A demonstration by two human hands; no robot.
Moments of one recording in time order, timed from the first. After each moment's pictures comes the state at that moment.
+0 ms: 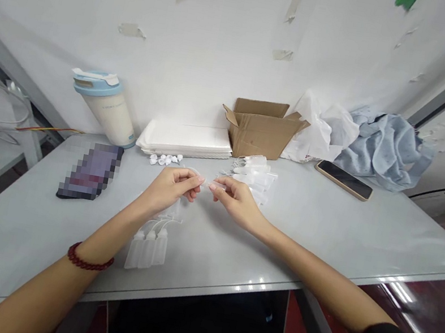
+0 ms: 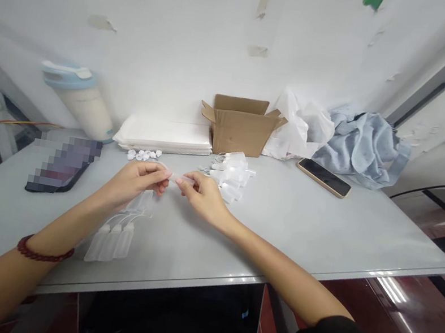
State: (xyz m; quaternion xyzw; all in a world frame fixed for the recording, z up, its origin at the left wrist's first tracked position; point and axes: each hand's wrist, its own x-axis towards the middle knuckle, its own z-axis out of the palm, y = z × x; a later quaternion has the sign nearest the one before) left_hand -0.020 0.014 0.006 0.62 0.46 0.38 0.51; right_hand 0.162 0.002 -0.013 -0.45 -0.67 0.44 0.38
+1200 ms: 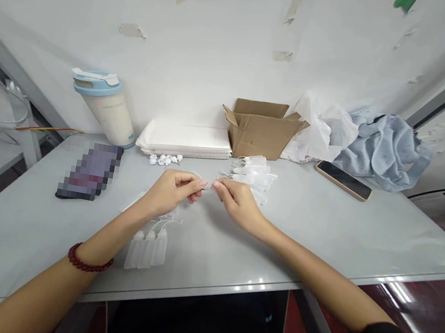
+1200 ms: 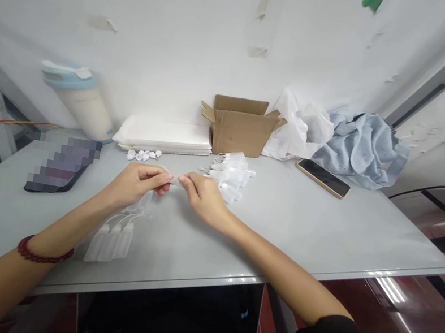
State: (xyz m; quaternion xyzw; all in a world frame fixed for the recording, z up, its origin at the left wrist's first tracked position) left_hand -0.021 0.013 0.004 0.70 0.44 0.35 0.44; right_hand 0.165 0.006 -0.019 -0.41 -0.77 0.30 0.38
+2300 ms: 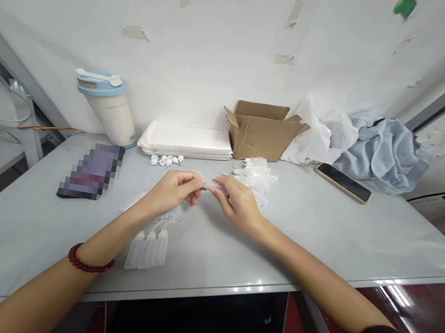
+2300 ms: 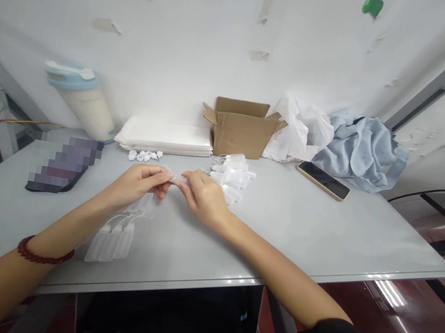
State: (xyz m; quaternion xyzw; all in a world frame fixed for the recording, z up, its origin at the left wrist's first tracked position) left_hand -0.019 0.013 0.004 0.64 0.45 0.35 0.51; right_hand 0.168 0.013 -0.038 -0.38 -0.83 0.08 0.40
